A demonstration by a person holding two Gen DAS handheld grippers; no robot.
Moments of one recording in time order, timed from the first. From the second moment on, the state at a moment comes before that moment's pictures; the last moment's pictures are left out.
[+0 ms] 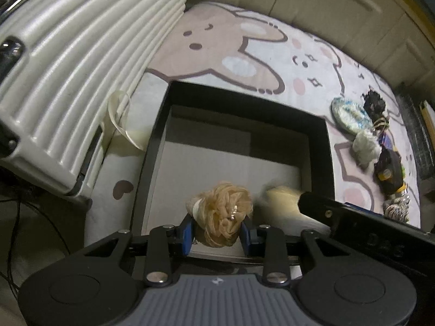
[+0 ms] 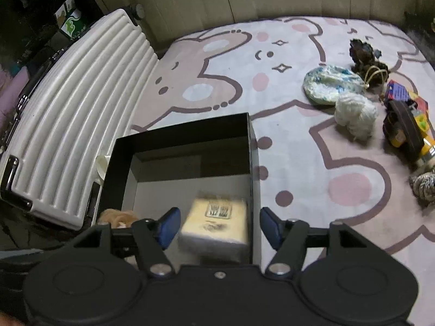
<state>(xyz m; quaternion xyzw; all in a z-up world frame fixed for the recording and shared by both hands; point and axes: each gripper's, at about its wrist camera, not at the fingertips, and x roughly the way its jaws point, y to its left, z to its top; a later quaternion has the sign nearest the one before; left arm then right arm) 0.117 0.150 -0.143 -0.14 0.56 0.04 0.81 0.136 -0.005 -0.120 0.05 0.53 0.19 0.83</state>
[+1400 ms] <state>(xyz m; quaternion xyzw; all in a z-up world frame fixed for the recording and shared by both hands) 0.165 0.091 -0.181 0.00 0.59 0.04 0.81 0.165 -0.070 -0.099 0.08 0.53 0.19 0.82</state>
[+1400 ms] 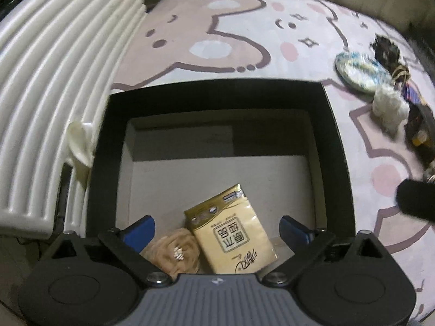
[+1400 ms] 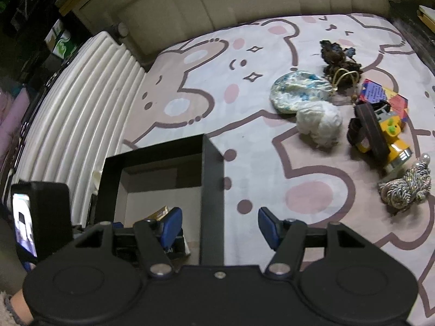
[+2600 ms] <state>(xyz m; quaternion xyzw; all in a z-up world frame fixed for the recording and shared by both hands) 0.111 0.125 -0.091 -0.08 0.50 0.07 0.86 0.143 -0.056 -0.070 -0.06 0.43 0.27 0.86</state>
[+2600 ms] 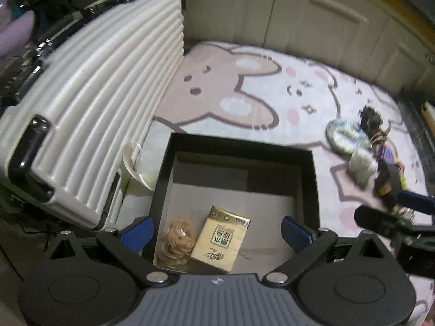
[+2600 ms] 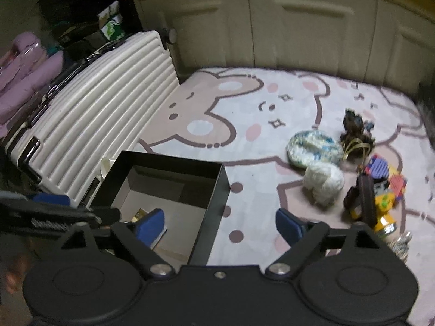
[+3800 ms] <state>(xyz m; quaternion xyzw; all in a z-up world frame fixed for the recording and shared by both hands) 0.122 0.072 -0.066 -0.09 0.43 0.04 0.90 0.180 -0.164 -0.060 -0.04 0.38 0.17 0.91</state>
